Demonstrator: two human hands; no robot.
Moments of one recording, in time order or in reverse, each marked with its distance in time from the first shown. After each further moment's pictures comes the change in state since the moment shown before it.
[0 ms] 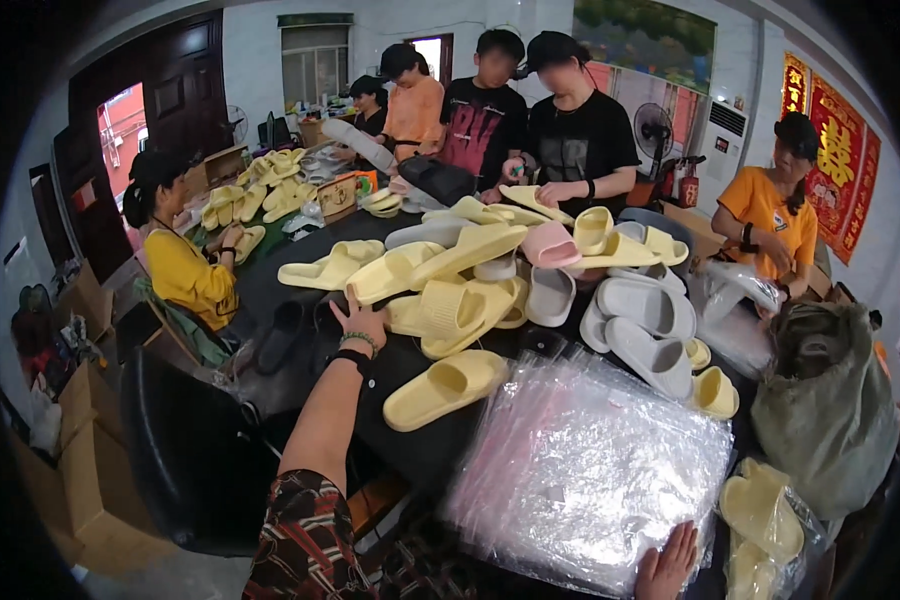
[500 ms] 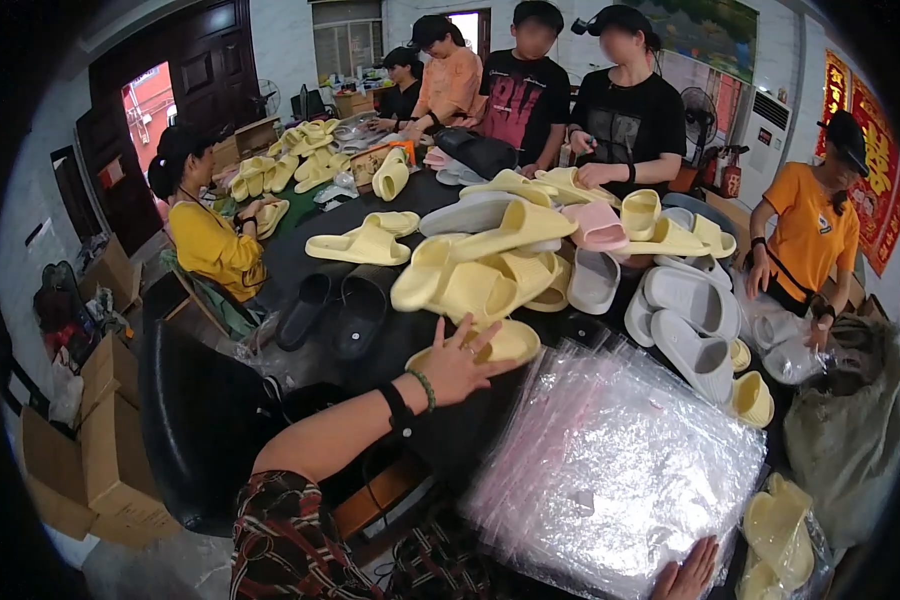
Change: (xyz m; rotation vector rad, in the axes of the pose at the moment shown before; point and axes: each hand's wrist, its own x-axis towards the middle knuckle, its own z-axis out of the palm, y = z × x) left_hand -0.103 0.081 -0.028 0.004 0.014 0.803; right_hand 0.005 -0.001 -0.004 0.007 0.029 -0.044
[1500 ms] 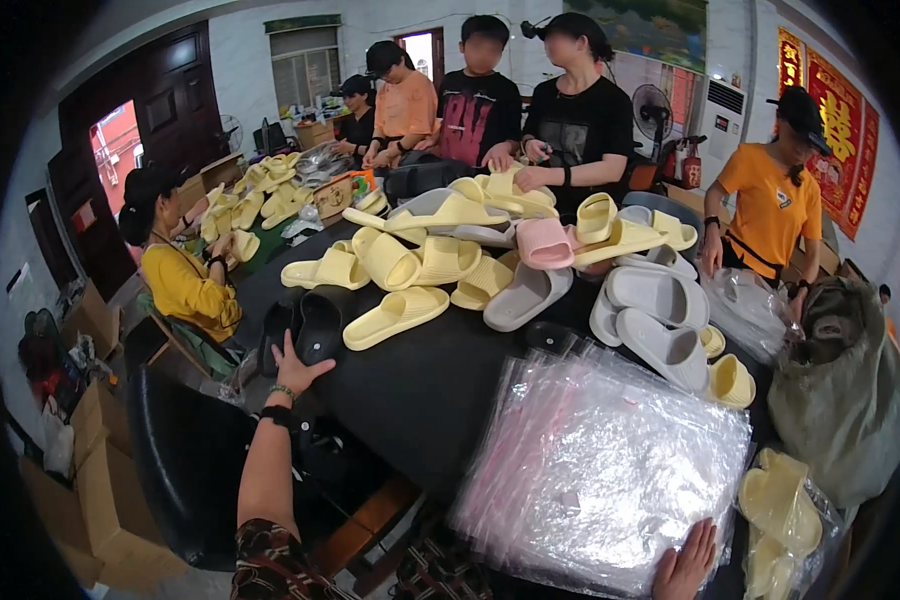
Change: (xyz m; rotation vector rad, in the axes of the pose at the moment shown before) left_hand -0.149 -0.190 0.053 -0.697 0.229 -1.186; right_hand -0.001 -0.002 0.002 0.017 0.019 0.029
